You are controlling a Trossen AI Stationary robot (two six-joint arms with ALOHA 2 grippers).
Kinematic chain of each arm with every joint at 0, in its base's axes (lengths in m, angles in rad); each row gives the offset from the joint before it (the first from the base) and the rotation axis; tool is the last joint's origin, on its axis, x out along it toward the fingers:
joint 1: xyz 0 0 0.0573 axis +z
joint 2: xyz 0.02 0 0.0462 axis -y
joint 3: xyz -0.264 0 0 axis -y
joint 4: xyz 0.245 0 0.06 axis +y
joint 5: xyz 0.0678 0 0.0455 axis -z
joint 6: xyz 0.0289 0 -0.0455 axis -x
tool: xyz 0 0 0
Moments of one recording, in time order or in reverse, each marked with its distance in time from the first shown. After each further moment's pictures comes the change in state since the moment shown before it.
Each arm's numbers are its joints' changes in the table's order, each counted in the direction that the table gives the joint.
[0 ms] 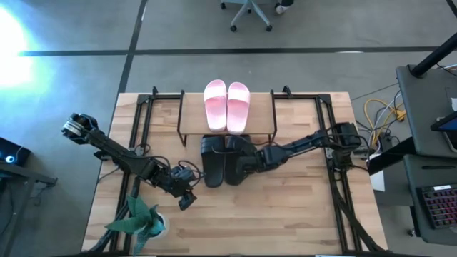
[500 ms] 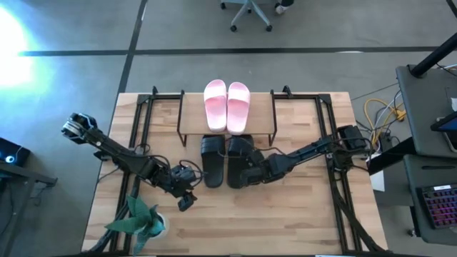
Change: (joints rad) left arm 0.000 0.000 0.104 0.108 0.007 -0.061; right arm 0.116 0.026 -0.037 0.056 0.051 -0.230
